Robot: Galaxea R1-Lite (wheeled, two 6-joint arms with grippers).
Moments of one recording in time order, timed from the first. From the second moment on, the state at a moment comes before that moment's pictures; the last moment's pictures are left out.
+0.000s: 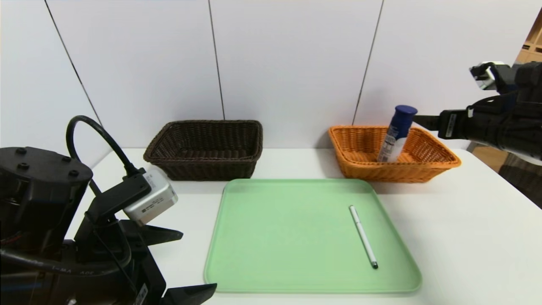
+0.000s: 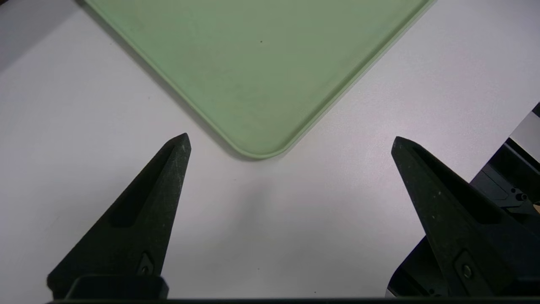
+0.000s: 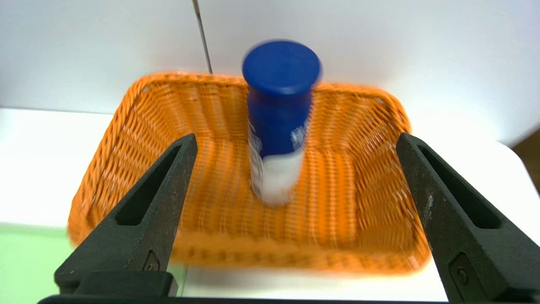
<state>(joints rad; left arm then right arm) -0.71 1.24 -0.75 0.15 -0.09 0.01 -0.02 1.64 -1.03 -0.38 0.04 -0.05</state>
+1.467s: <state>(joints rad) -0.90 1.85 -1.27 0.07 0.11 -0.14 -0.08 0.99 -0.71 0.21 0.28 -0.04</state>
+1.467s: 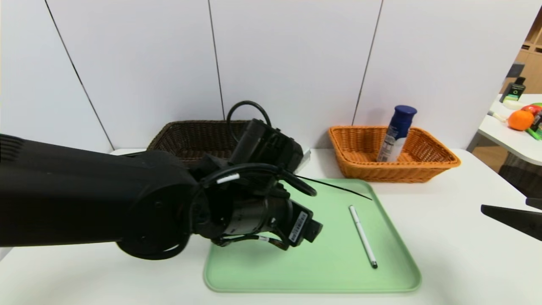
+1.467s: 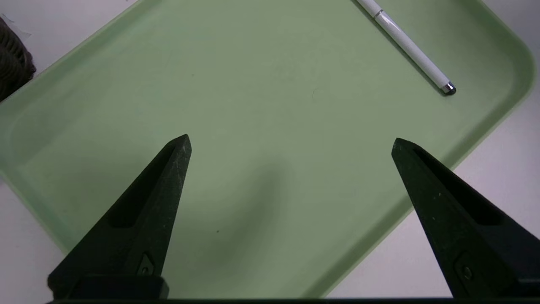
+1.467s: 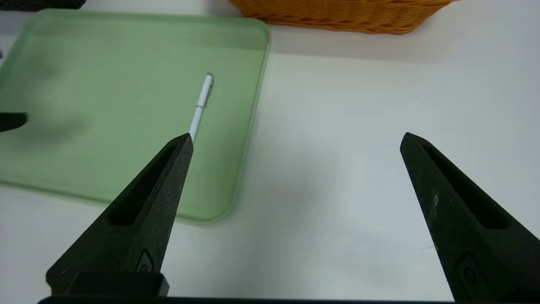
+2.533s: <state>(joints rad) -1.04 2.15 -1.70 0.21 0.41 -0.36 -0.02 0.94 -0.62 0.24 0.29 -0.04</state>
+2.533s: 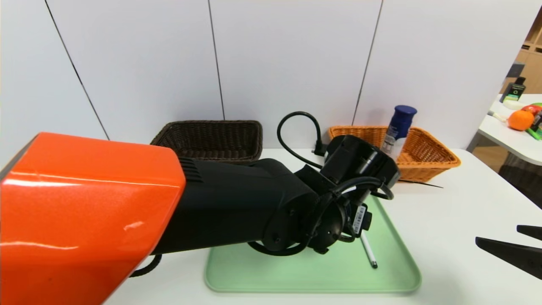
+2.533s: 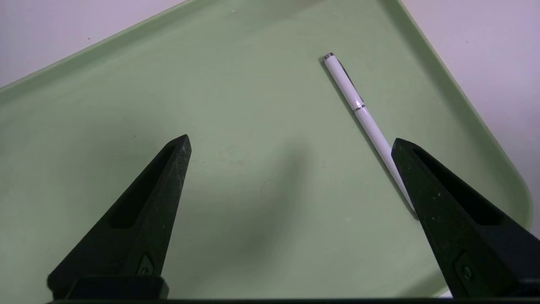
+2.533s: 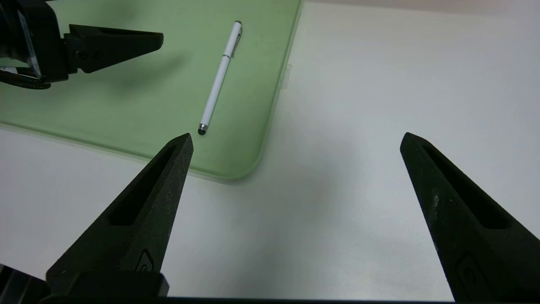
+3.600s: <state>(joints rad) -1.15 2.32 -1.98 0.48 0.54 -0.56 -0.02 0.89 -0.58 0.24 0.29 -0.04</state>
